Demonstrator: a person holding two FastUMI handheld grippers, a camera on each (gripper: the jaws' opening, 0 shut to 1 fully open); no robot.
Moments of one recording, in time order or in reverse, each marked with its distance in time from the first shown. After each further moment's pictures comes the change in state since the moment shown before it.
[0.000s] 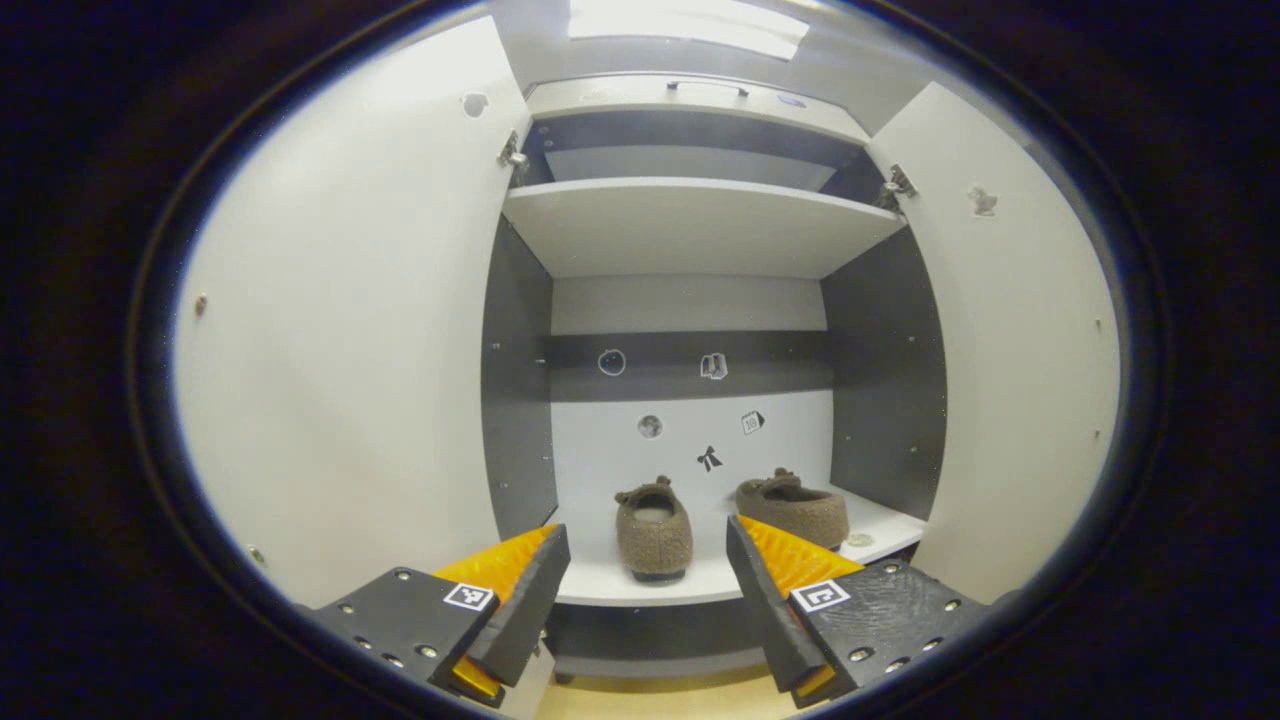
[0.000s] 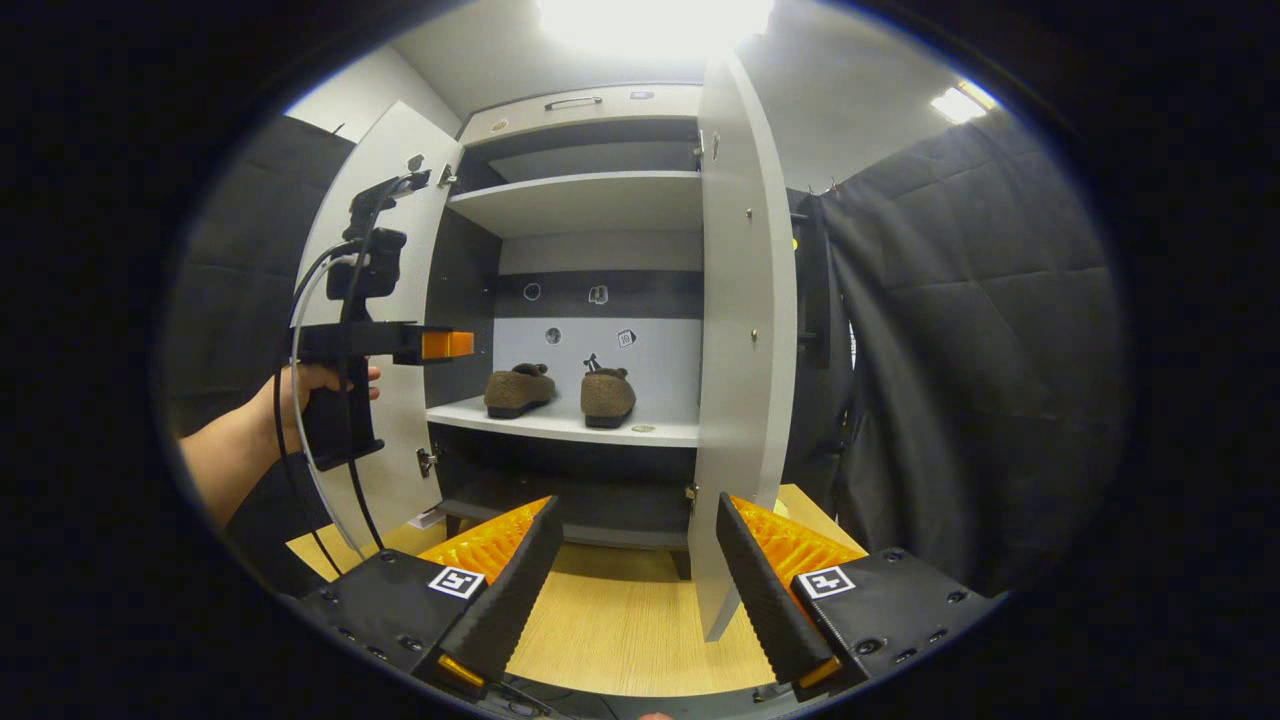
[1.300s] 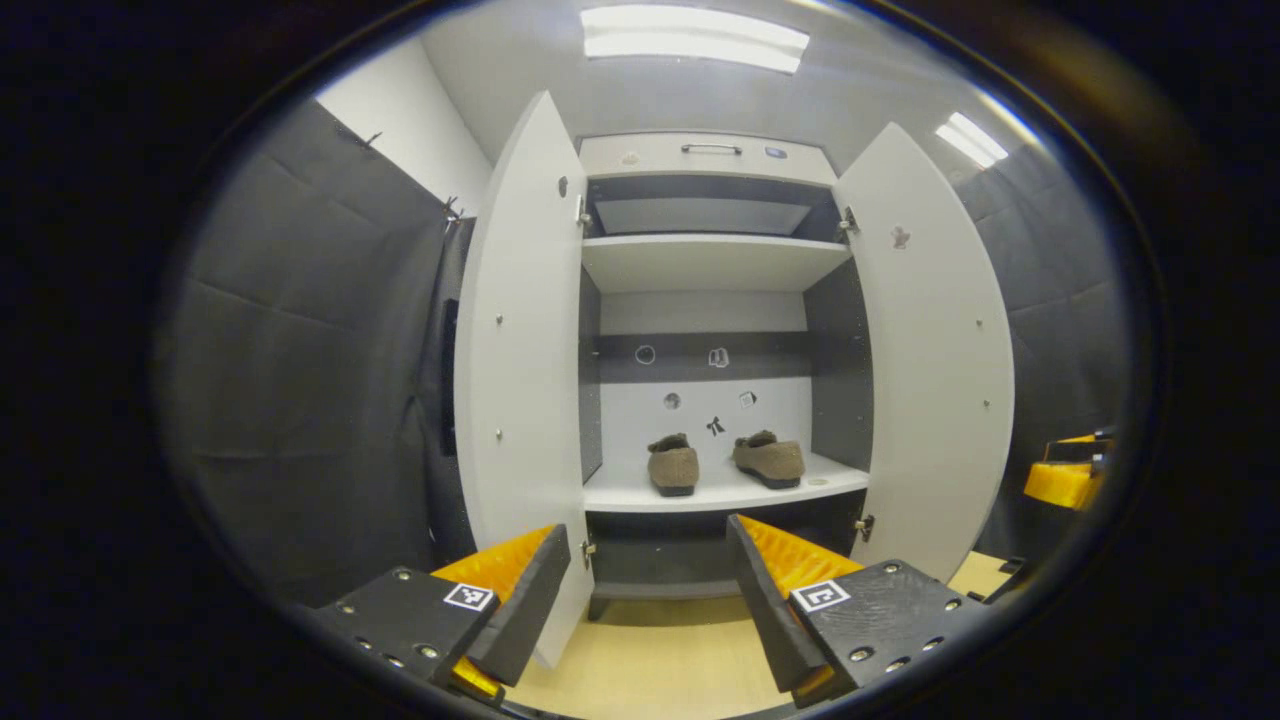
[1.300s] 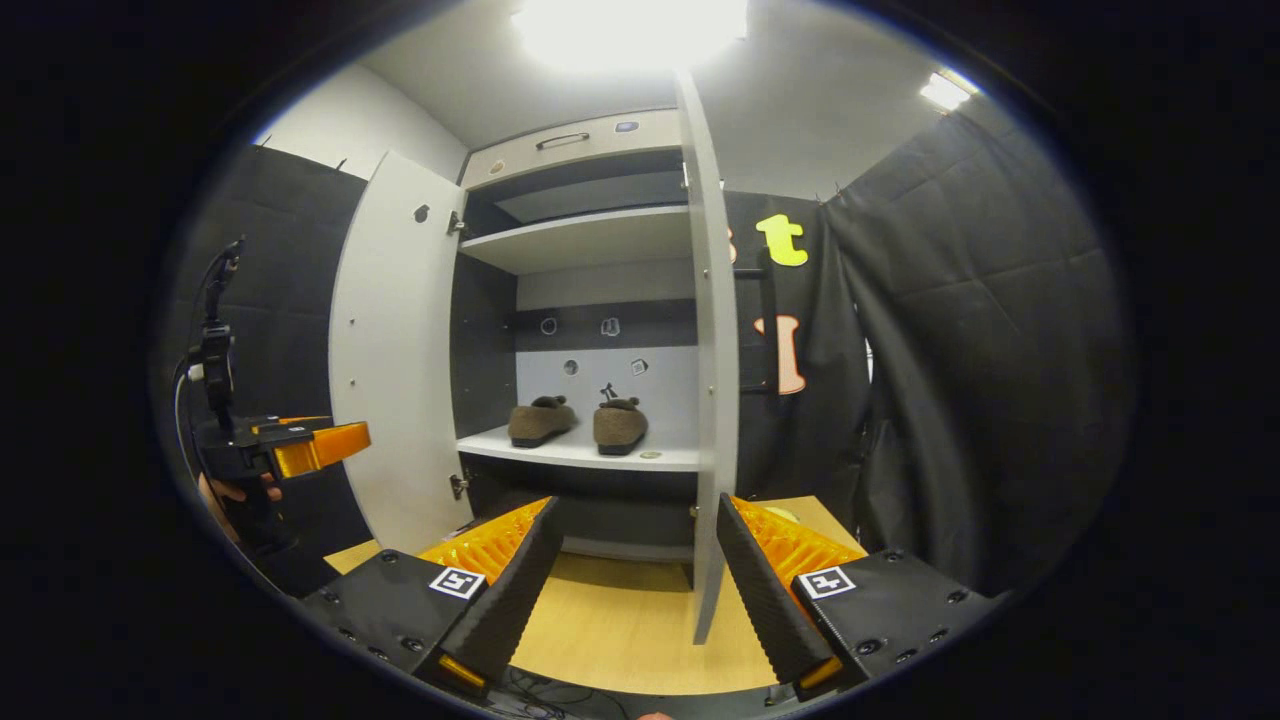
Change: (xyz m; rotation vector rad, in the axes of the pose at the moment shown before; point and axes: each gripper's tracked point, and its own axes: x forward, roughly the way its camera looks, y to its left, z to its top) left arm -0.200 0.013 -0.019 -0.011 0.015 0.075; right arm -0.029 -0.045 0.037 0.032 -0.042 0.044
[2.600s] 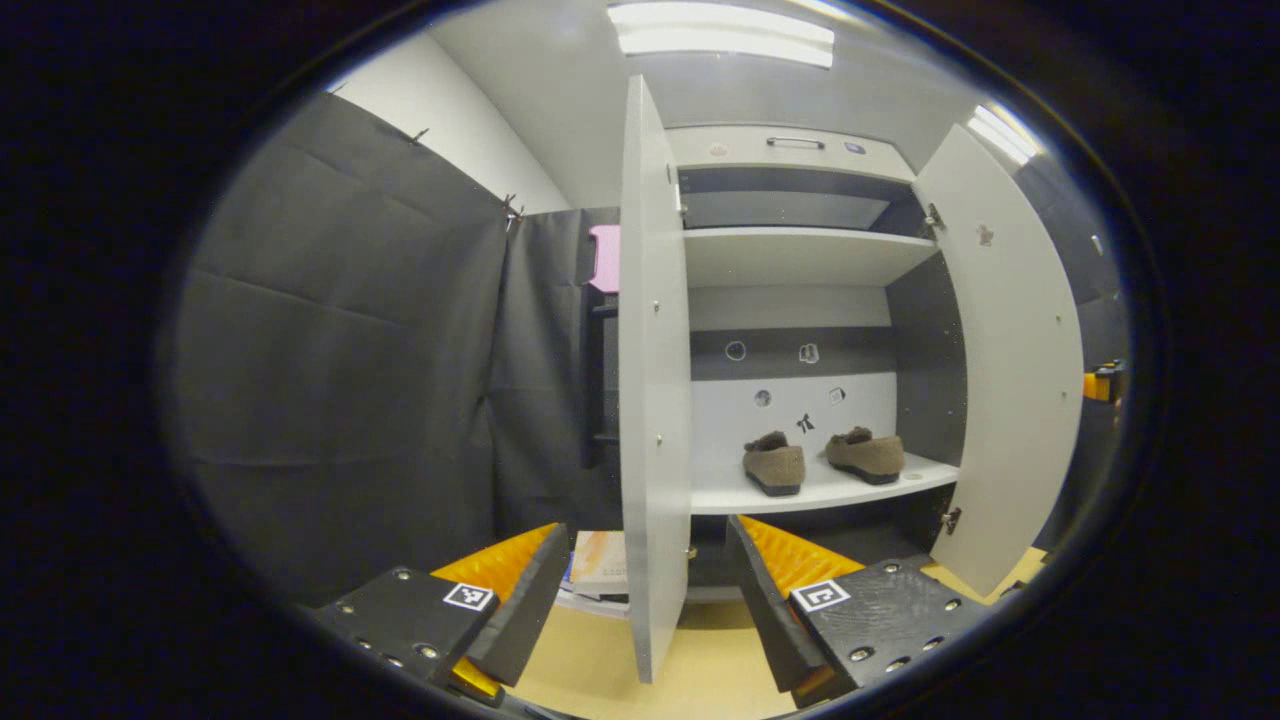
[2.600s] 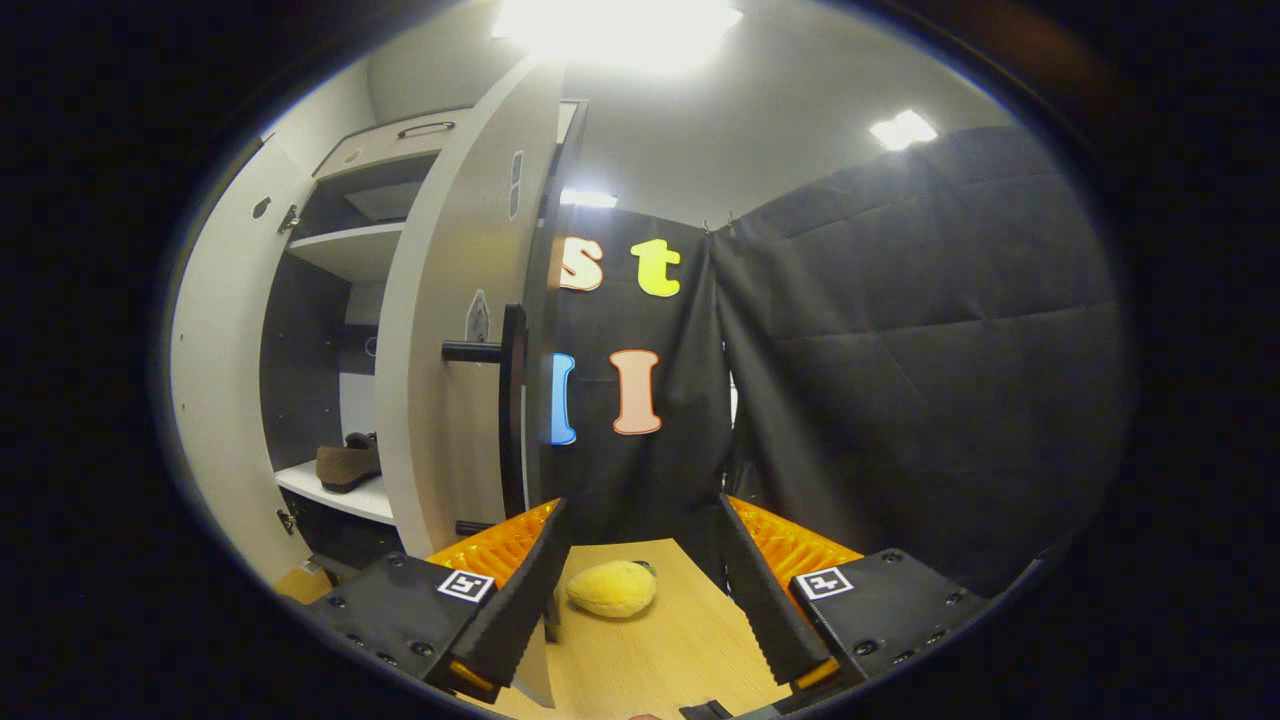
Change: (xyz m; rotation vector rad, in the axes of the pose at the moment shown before) left arm 0.030 0.119 -0.005 0.005 0.020 0.181; right arm 0.078 -0.112 0.067 -0.048 -0.043 -0.332
